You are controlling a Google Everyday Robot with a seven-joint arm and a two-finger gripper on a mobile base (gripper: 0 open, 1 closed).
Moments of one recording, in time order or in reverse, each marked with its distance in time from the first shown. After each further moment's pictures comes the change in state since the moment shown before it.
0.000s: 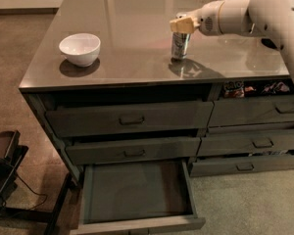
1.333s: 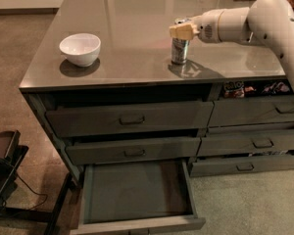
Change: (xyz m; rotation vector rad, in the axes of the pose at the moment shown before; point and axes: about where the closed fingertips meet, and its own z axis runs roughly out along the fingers) arm 0.021 0.004 0.003 -0.021 -0.013 0.030
